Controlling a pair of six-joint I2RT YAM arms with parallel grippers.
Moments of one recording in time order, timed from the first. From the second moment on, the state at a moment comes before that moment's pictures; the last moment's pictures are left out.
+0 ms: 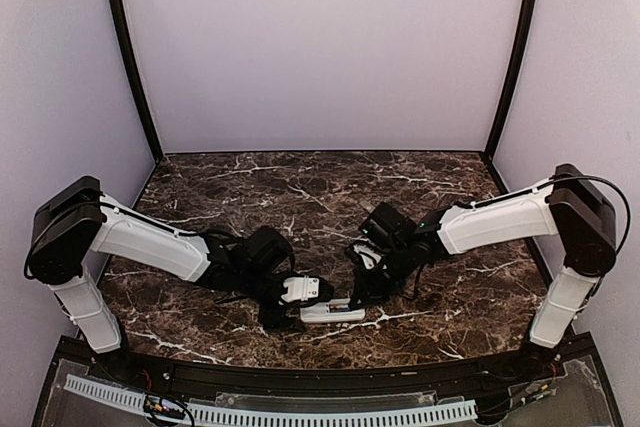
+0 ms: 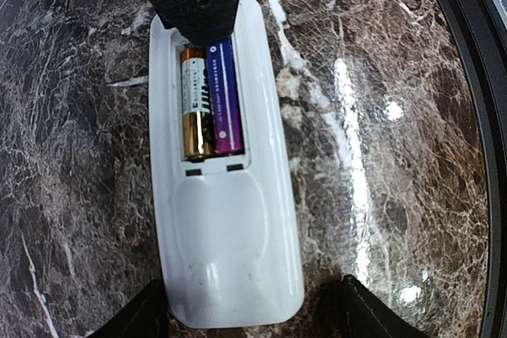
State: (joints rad) left arm -1.00 1.72 0.84 -0.14 0.29 0.54; right arm 0.94 1.74 0.99 -0.41 -0.43 0.65
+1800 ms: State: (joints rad) left arm -1.00 1.70 0.84 -0.14 0.29 0.55; right arm 1.01 1.81 1.11 -0.52 -0.30 0.58
